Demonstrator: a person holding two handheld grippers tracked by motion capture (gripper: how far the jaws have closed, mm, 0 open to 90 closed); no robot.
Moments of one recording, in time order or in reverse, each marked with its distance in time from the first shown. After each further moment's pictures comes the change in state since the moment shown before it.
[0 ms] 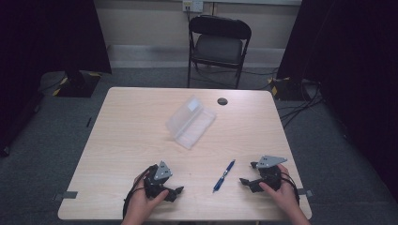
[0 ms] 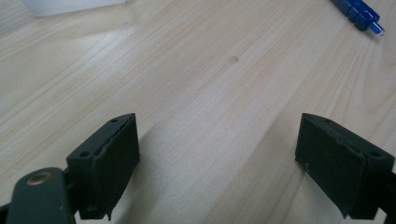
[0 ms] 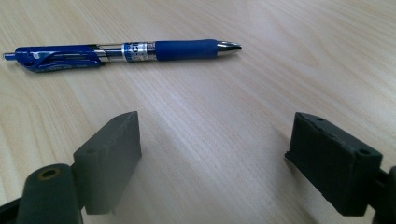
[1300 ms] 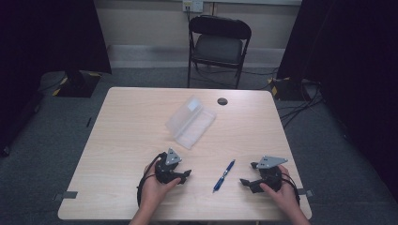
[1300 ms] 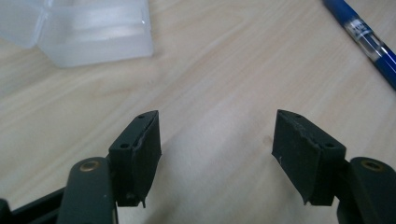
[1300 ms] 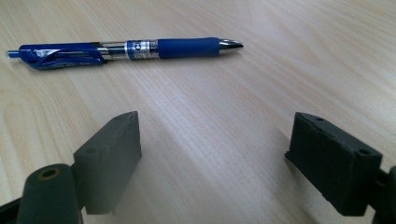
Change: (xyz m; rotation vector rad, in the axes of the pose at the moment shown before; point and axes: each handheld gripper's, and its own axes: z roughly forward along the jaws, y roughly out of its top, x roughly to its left) left arm 0.012 0.043 0.030 -0.022 0.067 -0.062; right arm 0.001 -0.001 -0.001 0.000 0.001 0.000
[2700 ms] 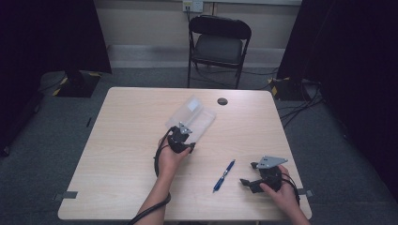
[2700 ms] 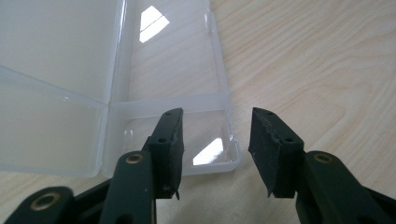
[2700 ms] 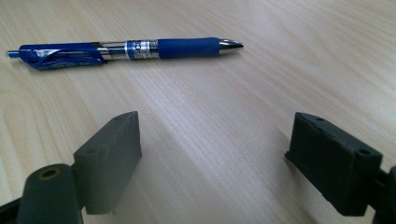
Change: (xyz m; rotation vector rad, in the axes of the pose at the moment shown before) left arm 0.042 0.064 0.052 0.062 0.111 -0.039; right arm 0.000 0.000 0.000 0.000 0.003 0.000
